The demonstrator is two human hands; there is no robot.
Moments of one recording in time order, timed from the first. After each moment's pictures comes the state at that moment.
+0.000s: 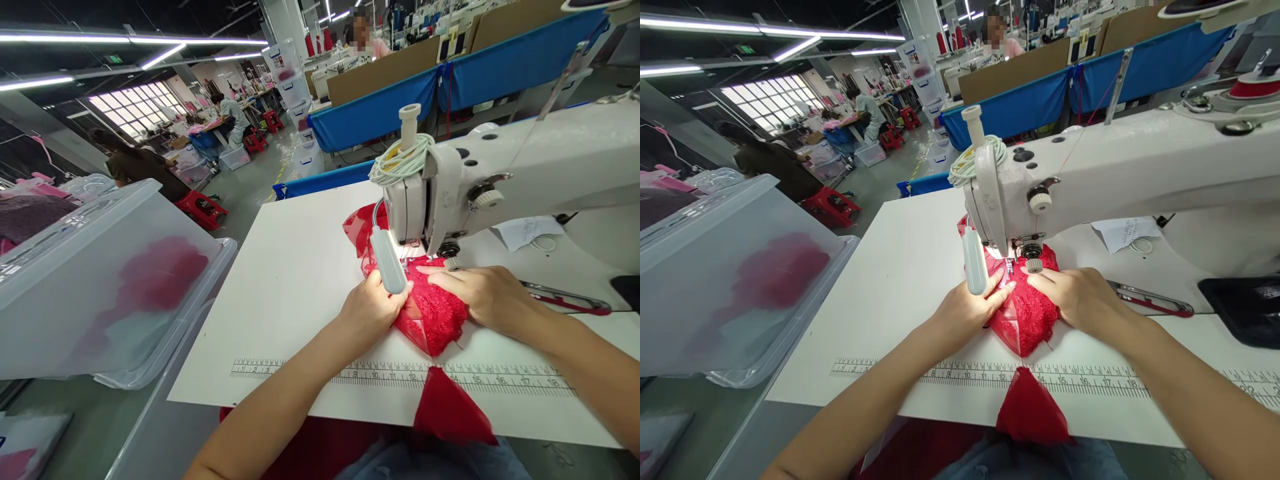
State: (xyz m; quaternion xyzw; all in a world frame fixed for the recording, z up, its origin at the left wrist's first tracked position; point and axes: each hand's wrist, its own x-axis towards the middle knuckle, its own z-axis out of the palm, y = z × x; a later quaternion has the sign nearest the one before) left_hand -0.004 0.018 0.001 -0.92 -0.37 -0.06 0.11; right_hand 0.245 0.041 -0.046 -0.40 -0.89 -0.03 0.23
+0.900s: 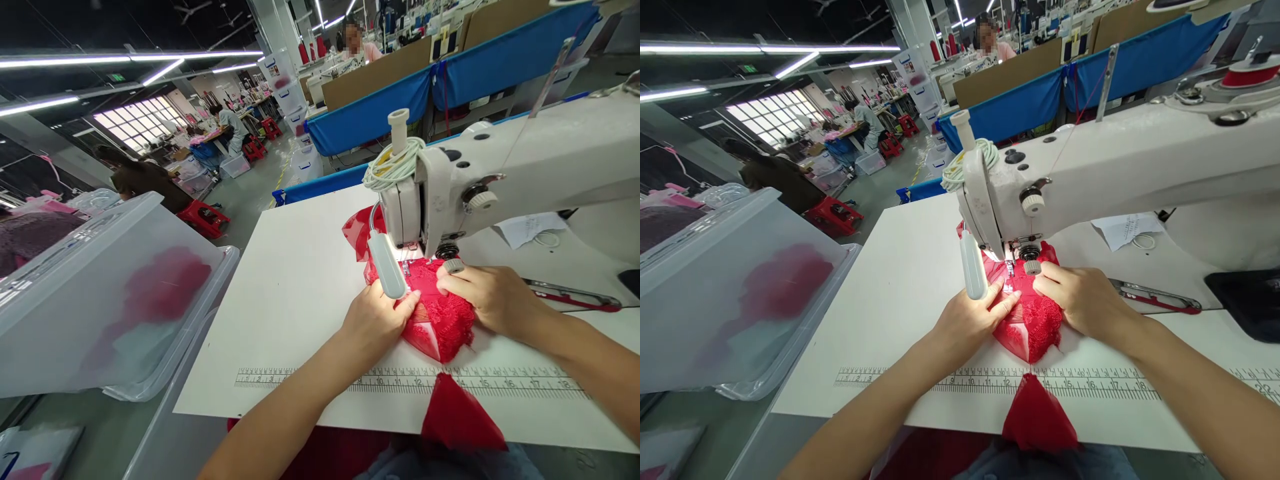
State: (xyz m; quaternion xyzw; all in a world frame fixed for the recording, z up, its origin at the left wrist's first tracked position) left_hand -0.004 0.012 -0.008 -0.92 -0.33 -0.10 0.17; right_hand 0.239 0.036 -0.035 -0.37 -0.88 -0.10 0.27
